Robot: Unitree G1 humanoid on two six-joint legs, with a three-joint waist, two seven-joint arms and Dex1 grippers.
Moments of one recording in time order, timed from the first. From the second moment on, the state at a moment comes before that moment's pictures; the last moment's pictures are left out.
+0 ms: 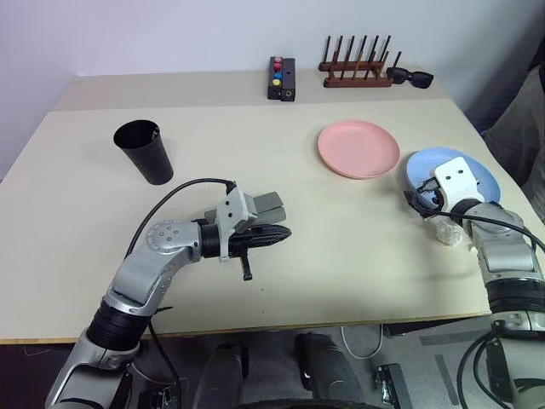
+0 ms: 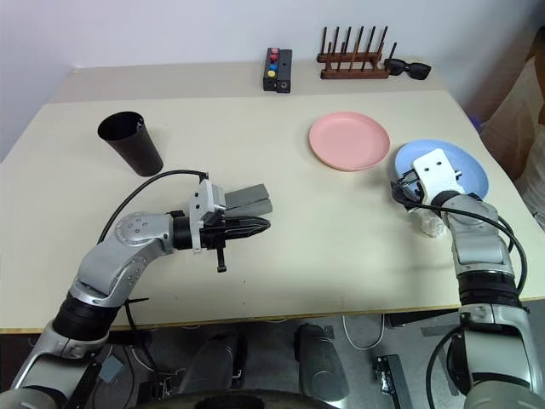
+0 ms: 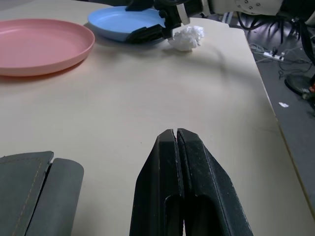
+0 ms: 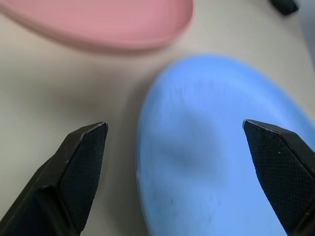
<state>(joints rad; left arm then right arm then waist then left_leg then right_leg) -0.37 0.50 -0.20 -0.30 -0.42 0.52 -0.93 -0.48 -0.71 -0.10 0.42 -0.03 0.14 0.50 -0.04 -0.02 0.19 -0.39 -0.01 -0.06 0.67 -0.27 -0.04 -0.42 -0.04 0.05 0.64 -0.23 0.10</state>
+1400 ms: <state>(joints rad) -0.41 0.52 -0.20 -0.32 -0.43 0.58 -0.93 -0.56 -0.83 0.22 0.54 -0.20 -0.60 0.82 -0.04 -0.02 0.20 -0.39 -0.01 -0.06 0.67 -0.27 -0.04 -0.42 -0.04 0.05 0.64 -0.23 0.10</state>
